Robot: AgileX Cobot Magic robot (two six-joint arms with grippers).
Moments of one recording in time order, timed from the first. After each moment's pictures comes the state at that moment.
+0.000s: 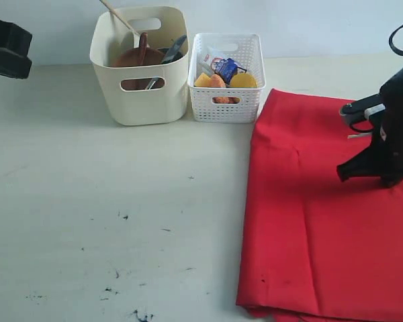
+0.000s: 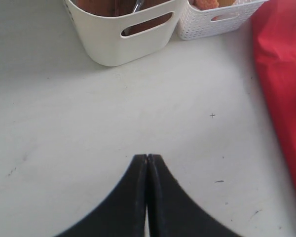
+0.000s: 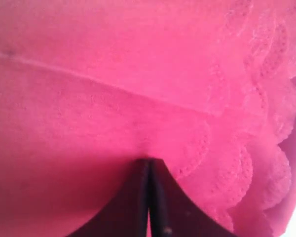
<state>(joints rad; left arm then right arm) -0.32 1.25 -1.09 -0.20 0.84 0.12 0.16 1.94 -0.93 -0.53 0.62 0.45</state>
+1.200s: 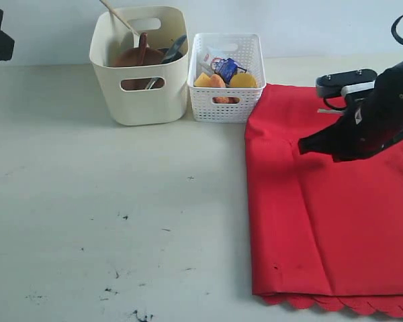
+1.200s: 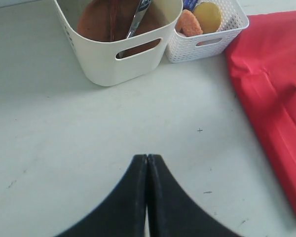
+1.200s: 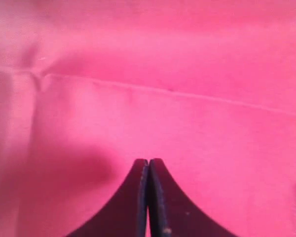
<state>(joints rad) -0.32 1.14 -1.08 -0.22 0.83 0.12 0.21 1.85 -0.91 -0.32 0.34 0.39</state>
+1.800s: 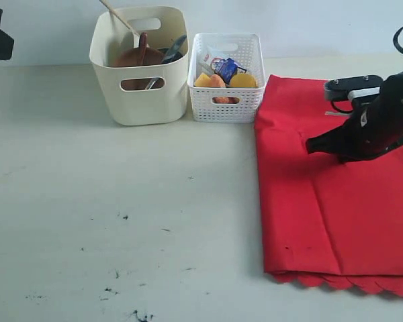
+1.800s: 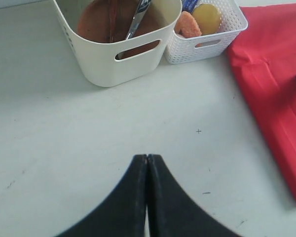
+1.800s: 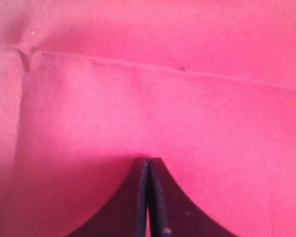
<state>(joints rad) -0.32 1.14 -1.08 -0.22 0.83 0.12 0.14 1.94 -0.92 -0.32 0.28 0.37</state>
